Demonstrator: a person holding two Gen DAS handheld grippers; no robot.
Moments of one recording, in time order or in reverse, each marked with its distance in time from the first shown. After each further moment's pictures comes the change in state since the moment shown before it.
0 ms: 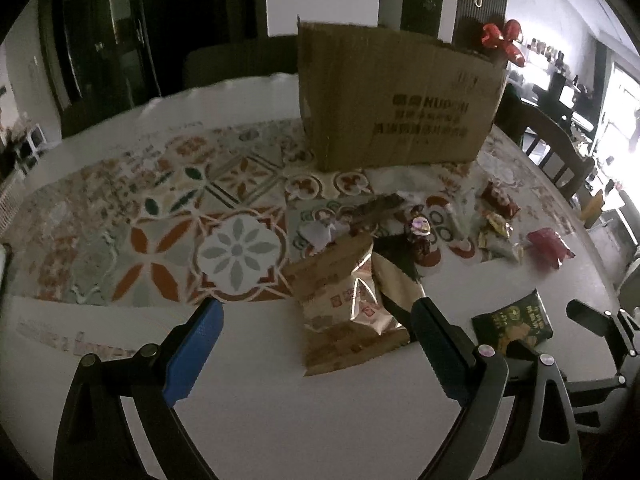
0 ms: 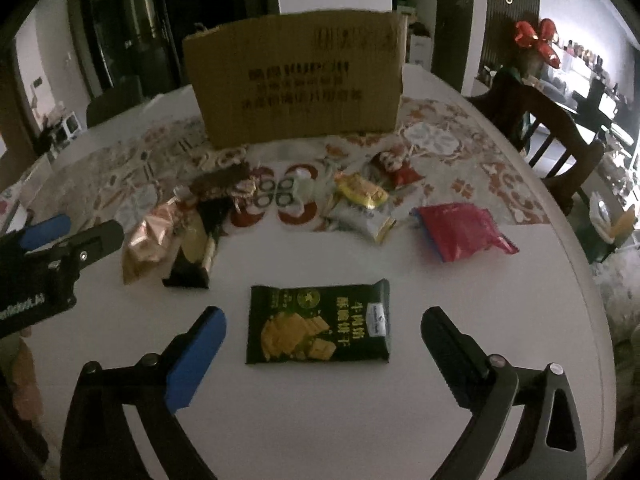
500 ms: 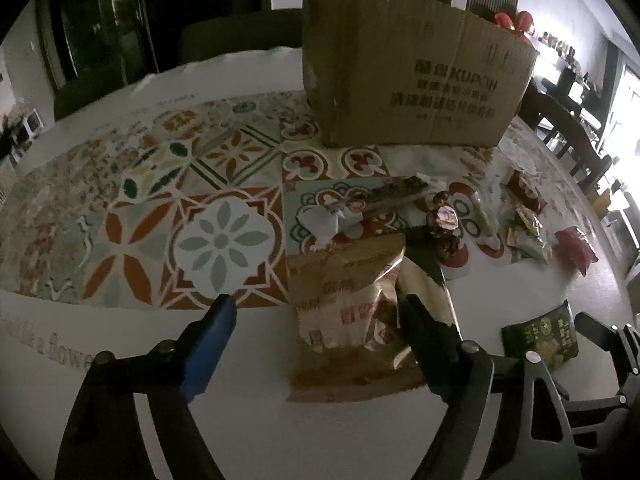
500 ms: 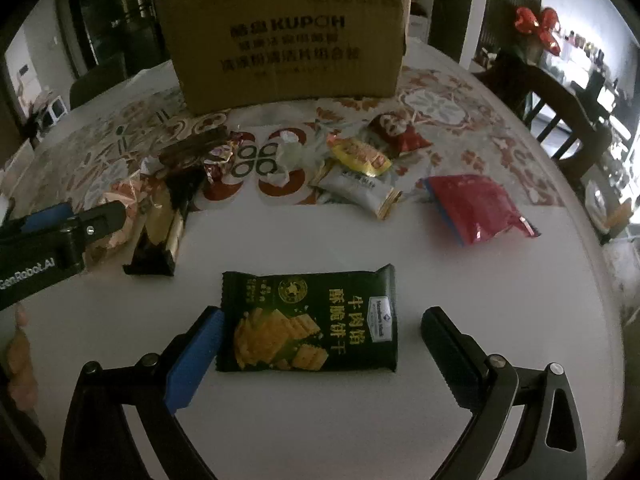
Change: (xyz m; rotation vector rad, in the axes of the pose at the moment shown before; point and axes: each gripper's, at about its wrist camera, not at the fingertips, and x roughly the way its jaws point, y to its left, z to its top) left arm 0.040 0.007 0.005 -0.026 0.068 0.002; right arm 0.030 0.001 0.000 0.003 0.071 -0.036
